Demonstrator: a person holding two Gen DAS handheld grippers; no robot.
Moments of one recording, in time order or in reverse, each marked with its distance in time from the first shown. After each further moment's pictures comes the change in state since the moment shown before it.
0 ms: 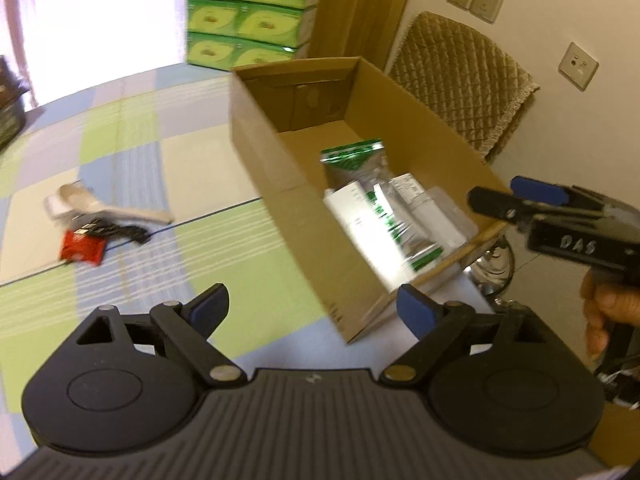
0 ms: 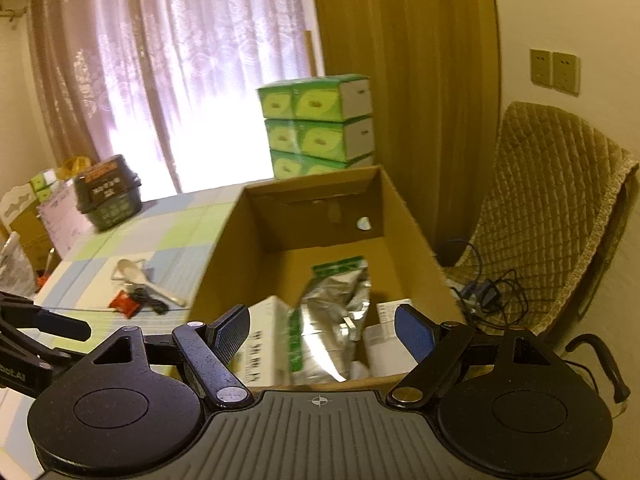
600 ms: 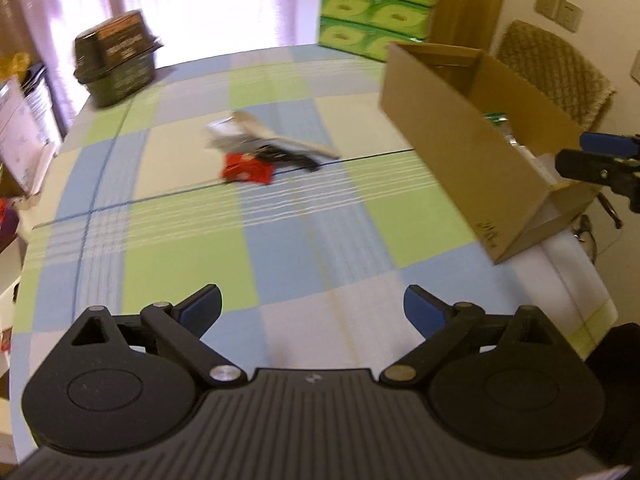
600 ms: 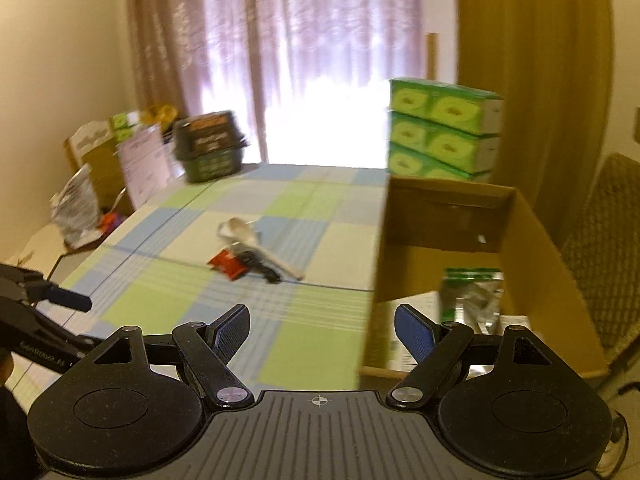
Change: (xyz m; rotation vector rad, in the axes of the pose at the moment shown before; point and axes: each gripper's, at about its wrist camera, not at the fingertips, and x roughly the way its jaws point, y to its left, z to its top) left arm -0.059 0.107 -0.096 -0.108 -0.019 0.222; right arm 0.008 0.124 -0.016 -0.232 0.053 0.174
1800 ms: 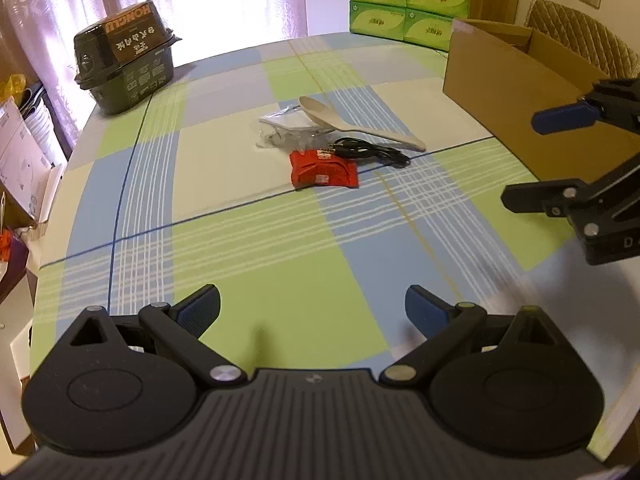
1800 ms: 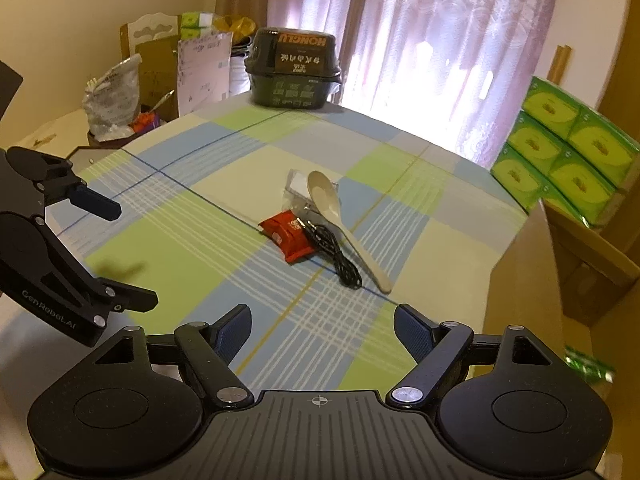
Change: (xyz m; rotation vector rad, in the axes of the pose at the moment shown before) left arm 0.089 0.080 0.023 0.128 -0.015 0.035; right arm 0.163 0.081 0.010 -0.314 0.147 0.062
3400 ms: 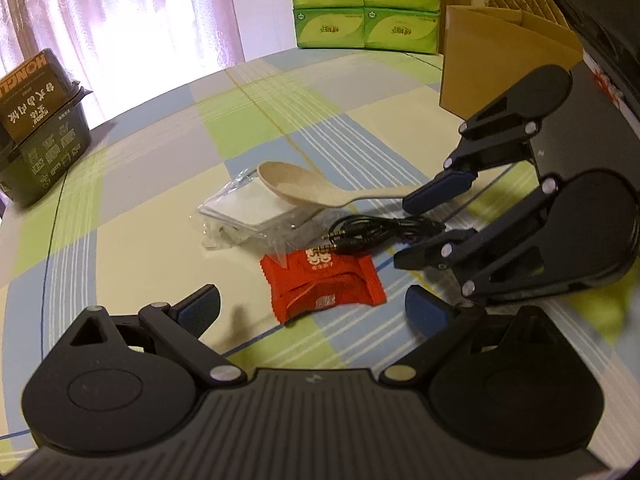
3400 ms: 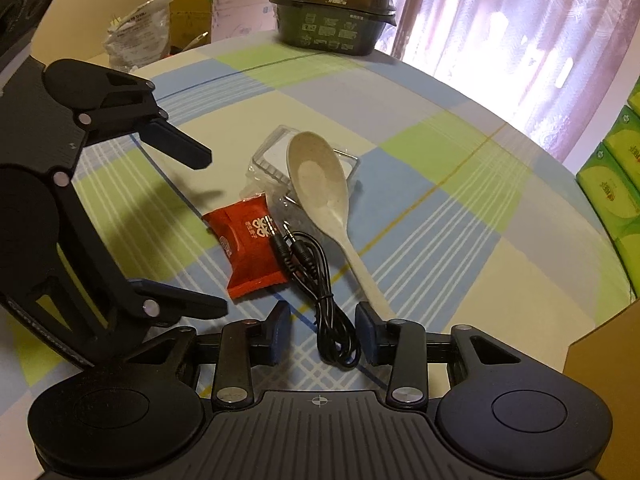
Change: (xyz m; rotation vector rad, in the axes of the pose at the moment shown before) left arm 0.119 0.006 0.072 0.179 -0.077 -0.112; right arm 0.150 -0.042 0.030 -0.136 0.127 0.134
